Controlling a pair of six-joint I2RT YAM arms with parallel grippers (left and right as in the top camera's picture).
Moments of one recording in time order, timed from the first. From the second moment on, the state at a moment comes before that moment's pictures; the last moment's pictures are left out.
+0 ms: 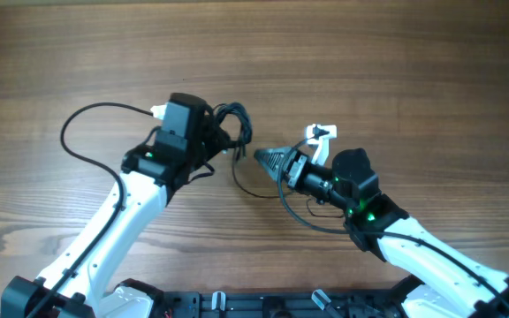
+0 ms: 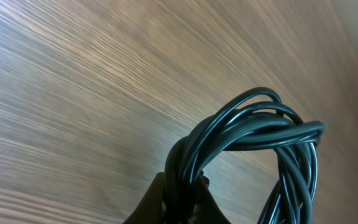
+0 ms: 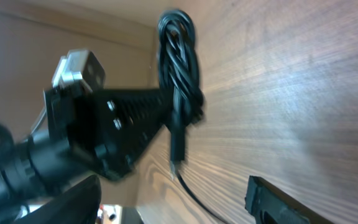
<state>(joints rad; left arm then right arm) -0.38 1.36 0.91 -0.45 0.05 -0.99 0.58 1.27 0.44 0.53 -0.41 1.15</state>
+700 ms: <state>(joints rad) -0.49 1.36 0.91 -0.41 -0.05 -0.94 0.60 1.41 0.44 0.75 -0.54 1.37</state>
